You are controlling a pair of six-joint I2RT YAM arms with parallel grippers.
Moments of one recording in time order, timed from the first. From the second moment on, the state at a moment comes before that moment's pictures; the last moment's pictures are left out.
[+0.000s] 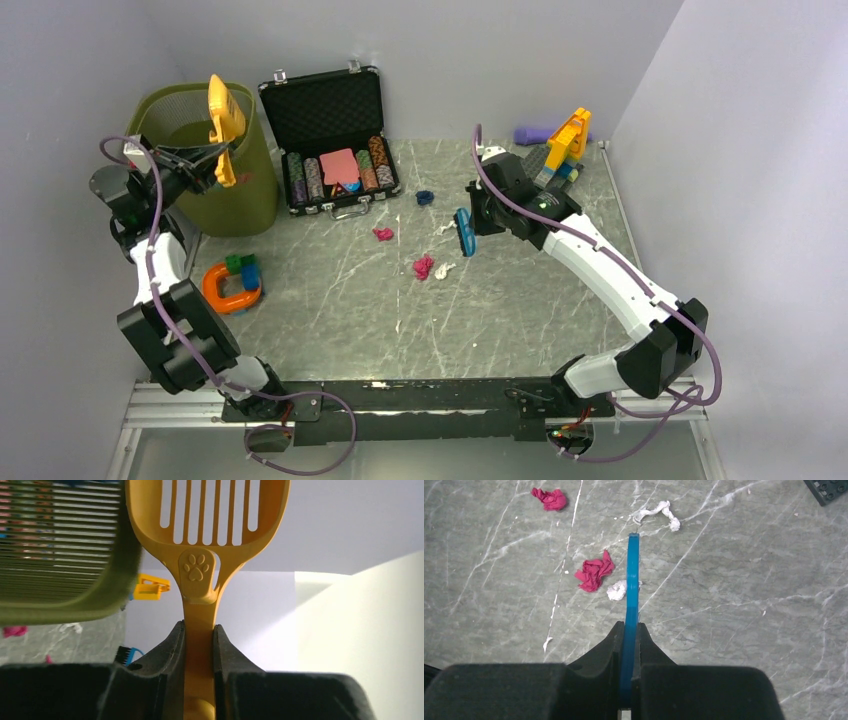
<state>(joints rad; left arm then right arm) 0.61 1.44 1.04 0.48 1.11 -1.66 0.60 1.39 1.39 -0.79 0.15 0.33</state>
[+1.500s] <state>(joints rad) 0.02 0.93 1.00 -0.66 0.26 -0.32 0.61 2.12 1.71 -0.52 0.07 1.15</state>
